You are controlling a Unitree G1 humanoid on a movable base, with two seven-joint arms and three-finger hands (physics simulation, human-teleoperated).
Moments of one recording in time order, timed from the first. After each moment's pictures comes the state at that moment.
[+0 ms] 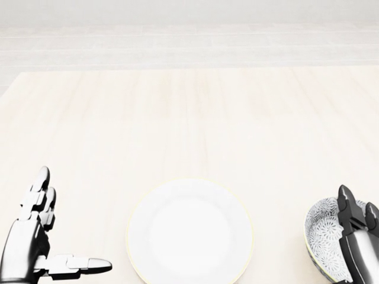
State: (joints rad) left arm 0.13 0.06 0.20 -0.13 0.09 0.01 -0.15; right arm 0.26 -0.07 -0.29 -0.29 -0.97 0.09 0.20
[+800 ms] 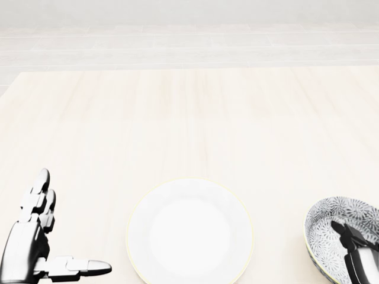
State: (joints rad) left arm 0.14 0.06 0.20 -0.12 0.09 0.00 -0.15; right arm 0.29 -0.08 -0.31 -0.20 -1.06 0.09 0.16
